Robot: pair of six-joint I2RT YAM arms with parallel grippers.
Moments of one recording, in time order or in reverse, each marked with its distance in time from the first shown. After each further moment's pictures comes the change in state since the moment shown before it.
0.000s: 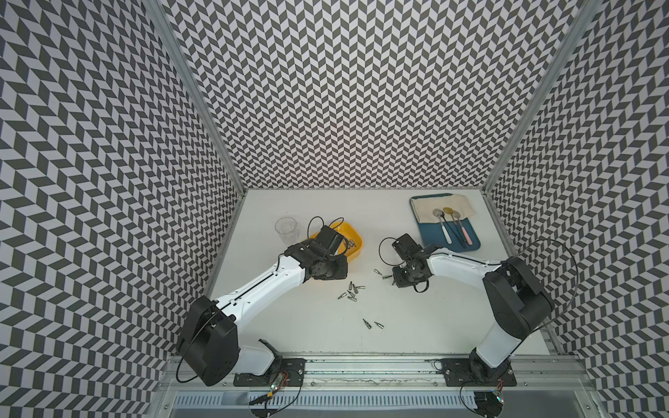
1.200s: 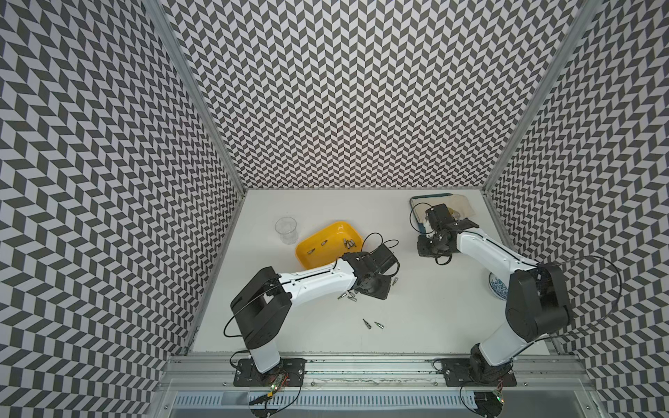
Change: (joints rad) left arm -0.321 0.390 0.239 0.069 -0.042 0.019; right arm -0.324 -0.082 0.206 -0.129 -0.027 -0.053
